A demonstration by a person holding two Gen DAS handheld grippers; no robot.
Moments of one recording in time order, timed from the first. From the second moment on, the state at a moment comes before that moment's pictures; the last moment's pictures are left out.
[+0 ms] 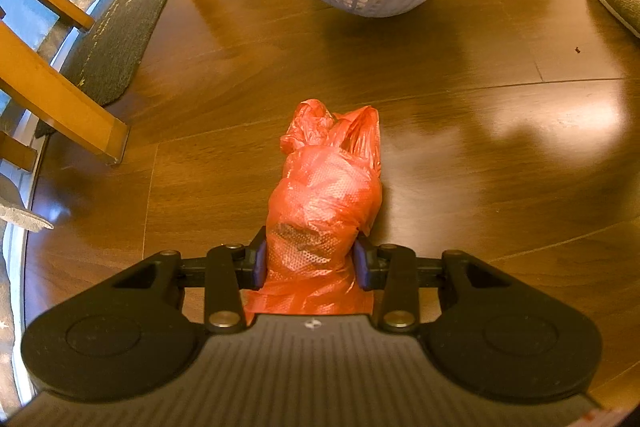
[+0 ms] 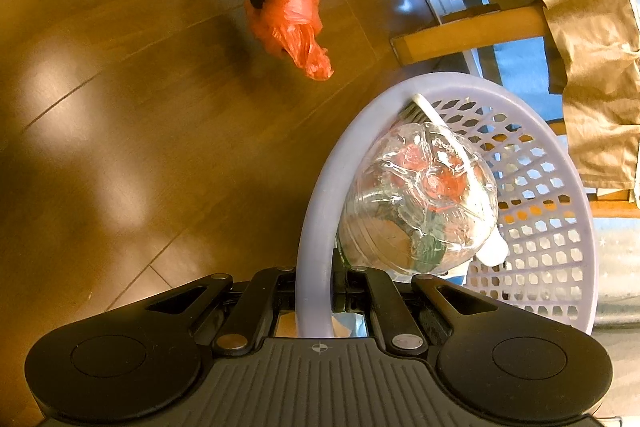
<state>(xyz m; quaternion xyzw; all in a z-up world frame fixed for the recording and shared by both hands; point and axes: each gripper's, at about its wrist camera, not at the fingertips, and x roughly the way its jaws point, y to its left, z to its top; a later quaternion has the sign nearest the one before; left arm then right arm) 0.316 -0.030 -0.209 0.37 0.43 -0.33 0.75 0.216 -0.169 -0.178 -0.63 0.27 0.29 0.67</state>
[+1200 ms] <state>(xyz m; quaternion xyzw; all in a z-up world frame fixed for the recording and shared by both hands) 0.209 0.024 -0.075 0.29 0.45 -0.29 0.79 0.084 -0.129 -0.132 -0.61 0.27 0.44 0.60</state>
